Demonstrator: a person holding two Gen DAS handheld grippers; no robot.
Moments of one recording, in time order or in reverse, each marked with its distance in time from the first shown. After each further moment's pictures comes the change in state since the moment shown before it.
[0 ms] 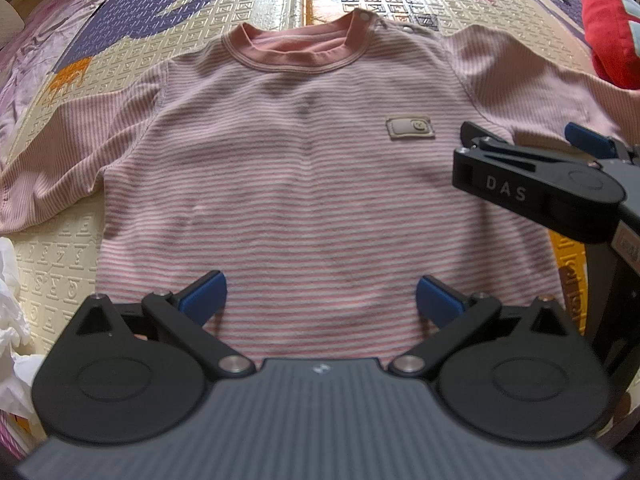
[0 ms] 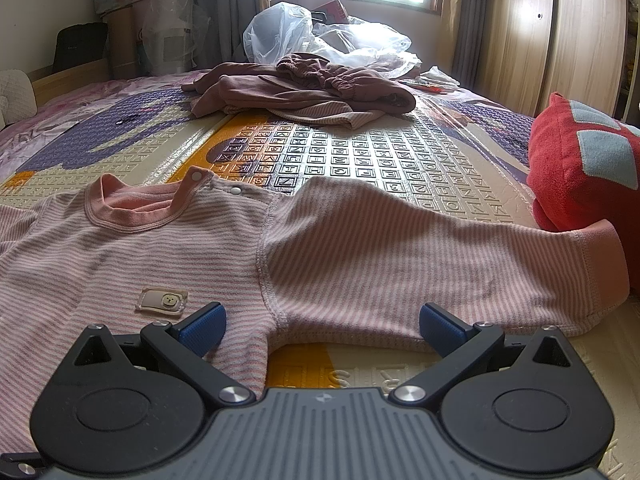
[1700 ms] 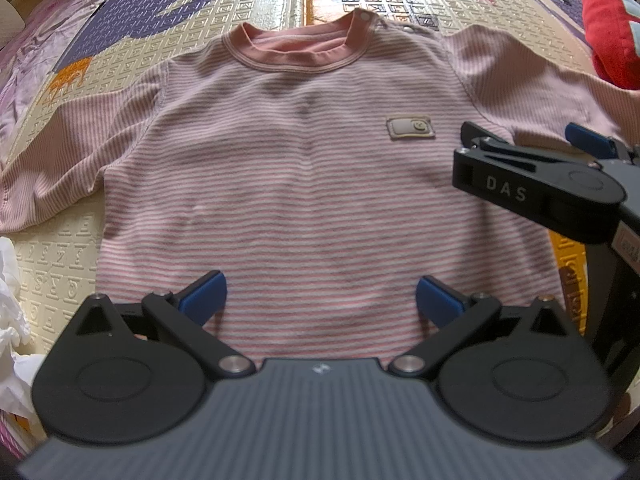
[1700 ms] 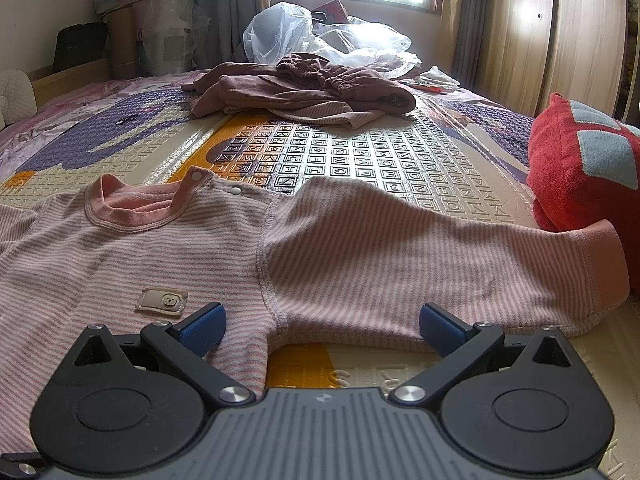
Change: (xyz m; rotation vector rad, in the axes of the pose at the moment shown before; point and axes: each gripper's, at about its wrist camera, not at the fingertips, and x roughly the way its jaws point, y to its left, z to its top) left arm 0.000 0.001 0.000 0.000 0.000 -0.001; right arm 0.002 0.000 0.000 0.000 0.001 0.000
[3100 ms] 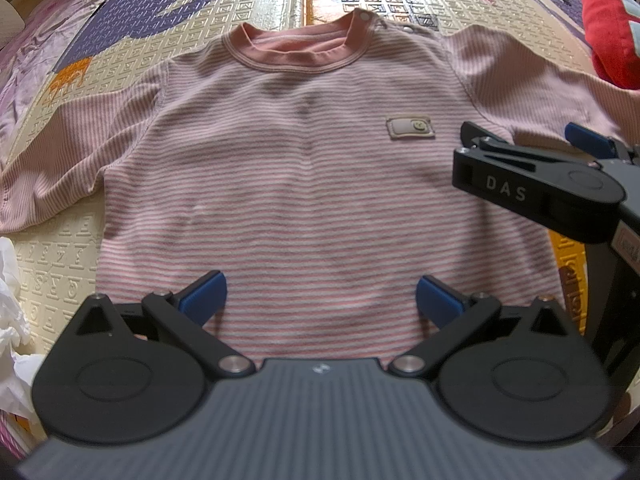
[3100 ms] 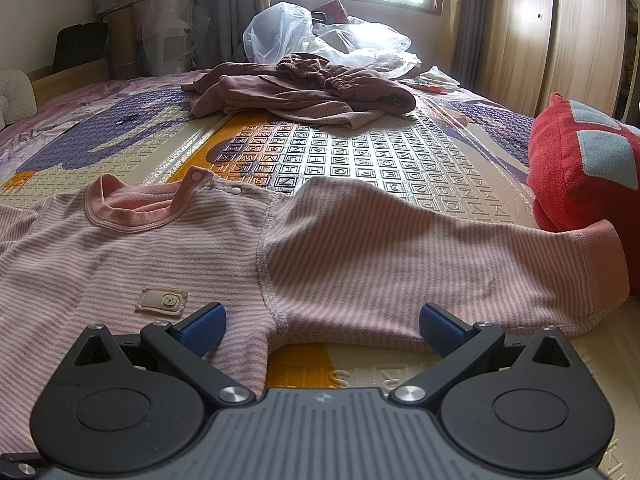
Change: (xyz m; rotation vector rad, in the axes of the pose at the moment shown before) left arm 0.000 -0.001 0.000 -0.001 0.000 0.000; right arm -0.001 -0.001 0.000 0.001 0.000 0.001
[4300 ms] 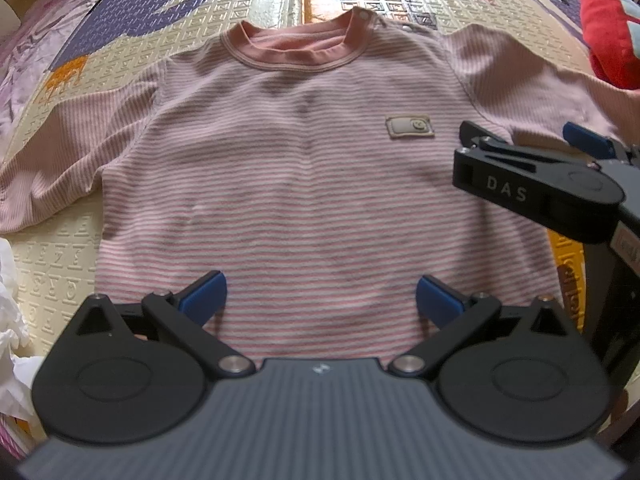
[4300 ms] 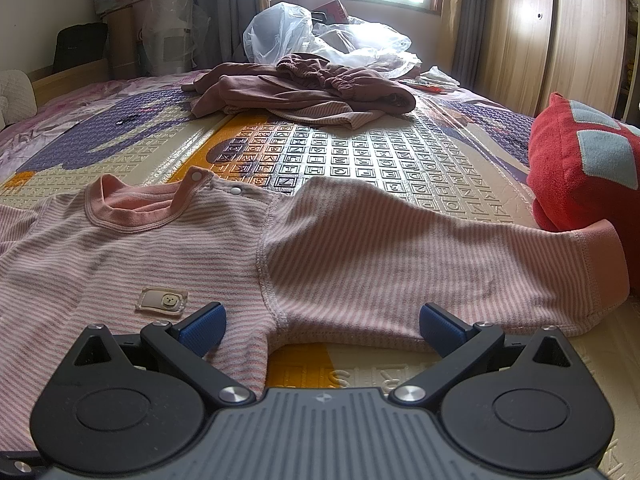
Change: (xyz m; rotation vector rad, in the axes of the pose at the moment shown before) left arm 0.000 0.003 0.001 0.003 0.009 -0.015; right arm 0.000 -0.001 0.000 0.001 0.000 0.001
